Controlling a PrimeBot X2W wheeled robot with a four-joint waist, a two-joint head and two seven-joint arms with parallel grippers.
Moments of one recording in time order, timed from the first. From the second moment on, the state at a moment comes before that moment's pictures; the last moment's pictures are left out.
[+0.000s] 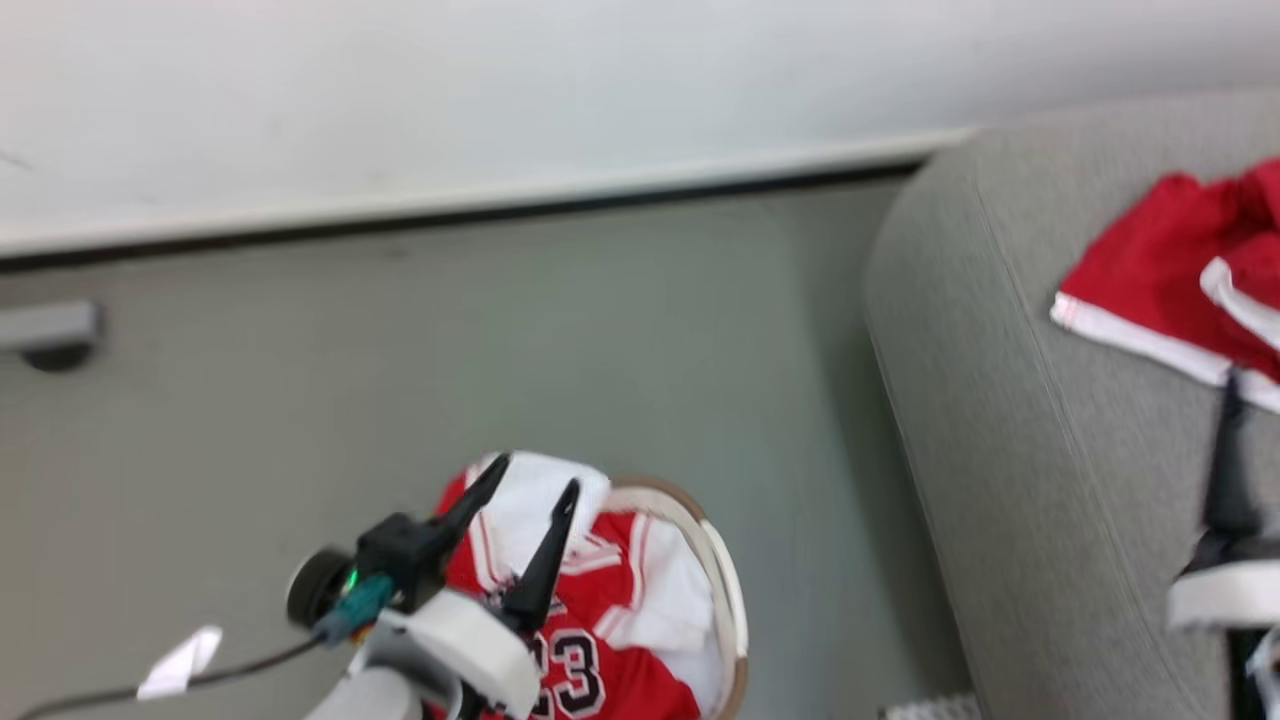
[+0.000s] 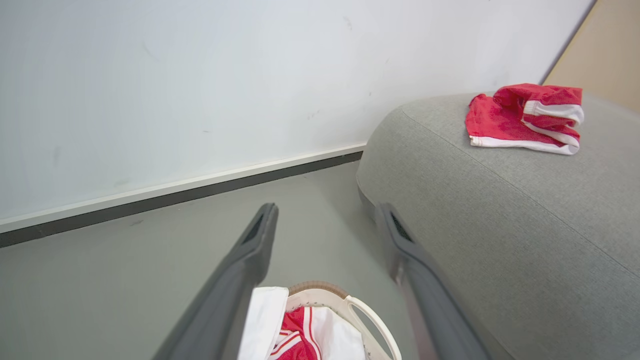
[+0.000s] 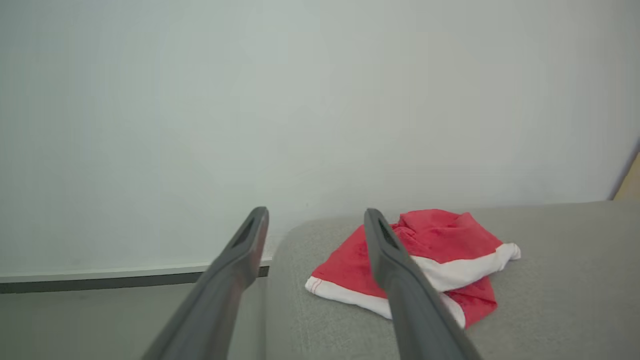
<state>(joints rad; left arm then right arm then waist) -0.42 0.35 -0.70 0.27 -0.52 0.11 -0.26 -0.30 -0.12 -0.22 0.24 0.17 0.13 -0.26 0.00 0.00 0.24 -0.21</state>
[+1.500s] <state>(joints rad) -0.03 0.14 -0.21 0.25 -0.22 -0.04 -0.26 -0.03 -0.05 0.07 0.25 0.22 0.13 -0.26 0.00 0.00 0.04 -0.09</state>
